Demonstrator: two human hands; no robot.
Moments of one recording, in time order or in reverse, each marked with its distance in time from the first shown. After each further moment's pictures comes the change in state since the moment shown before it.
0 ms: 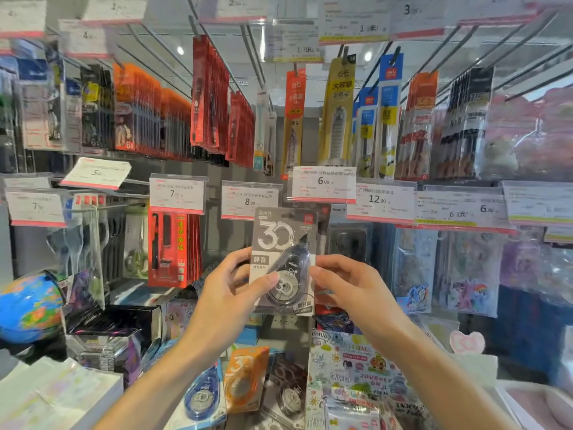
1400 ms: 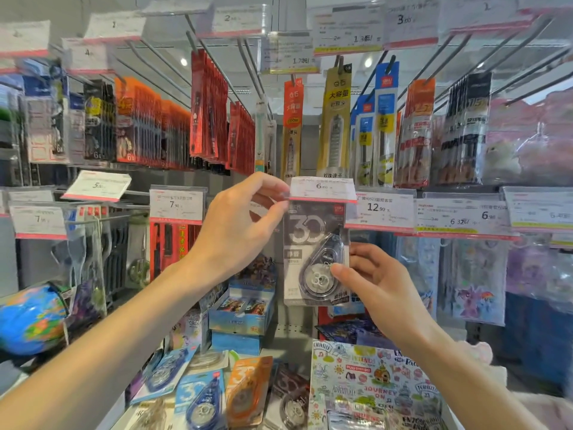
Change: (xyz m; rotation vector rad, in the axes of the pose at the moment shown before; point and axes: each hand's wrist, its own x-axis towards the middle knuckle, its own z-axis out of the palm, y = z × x) left_hand 0.066 0.093 0.006 0.603 0.068 0.572; right_hand 0.000 -0.014 -0.024 -0.063 0.099 -0.180
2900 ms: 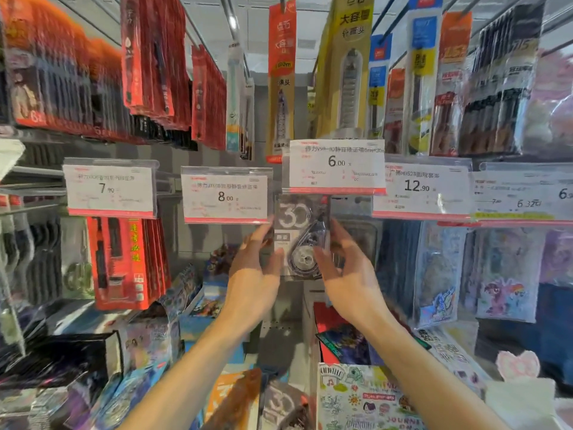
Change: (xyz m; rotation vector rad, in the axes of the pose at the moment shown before) left_hand -0.044 -0.126 0.135 -0.223 -0.068 -0.439; right_hand 0.079 0.093 0.039 -0.349 0.211 0.060
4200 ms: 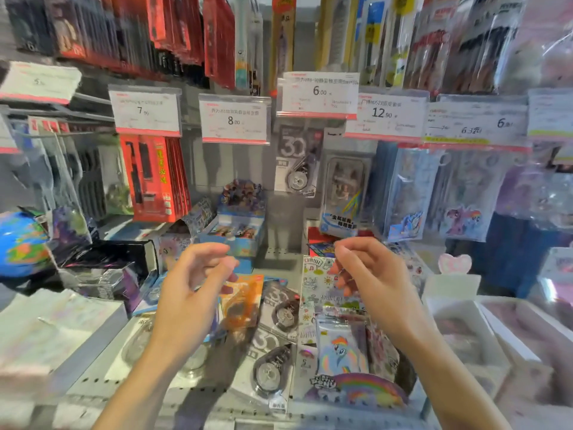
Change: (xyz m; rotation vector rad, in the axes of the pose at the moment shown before) left_hand -0.180 0.040 -0.089 -0.338 0.126 -0.255; right_hand -0.153 -0.021 -0.071 0.388 -0.158 0.190
